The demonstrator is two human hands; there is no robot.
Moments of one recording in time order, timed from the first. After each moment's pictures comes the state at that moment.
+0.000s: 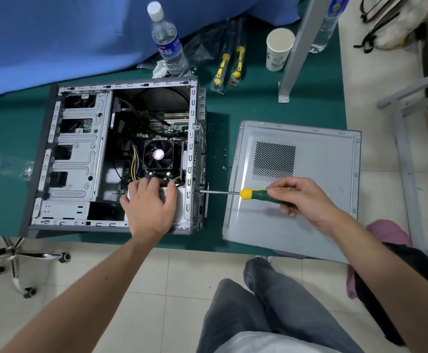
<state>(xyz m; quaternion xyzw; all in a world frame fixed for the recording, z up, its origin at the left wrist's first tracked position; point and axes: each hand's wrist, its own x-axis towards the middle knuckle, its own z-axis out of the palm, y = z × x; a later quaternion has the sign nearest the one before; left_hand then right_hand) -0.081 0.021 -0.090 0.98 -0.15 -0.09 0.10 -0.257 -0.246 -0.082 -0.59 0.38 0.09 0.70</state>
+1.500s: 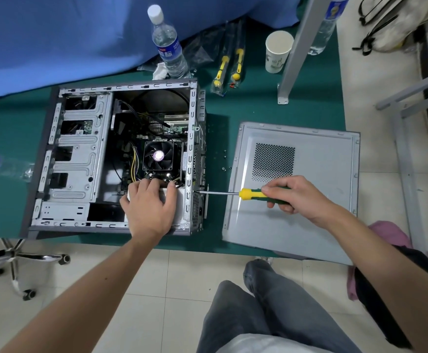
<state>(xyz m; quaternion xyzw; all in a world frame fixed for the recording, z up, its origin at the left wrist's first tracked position) -0.082 0.021 -0.087 0.98 -0.15 -0.09 0.12 -0.250 -0.252 -0.083 -0.62 0.32 0.15 0.70</state>
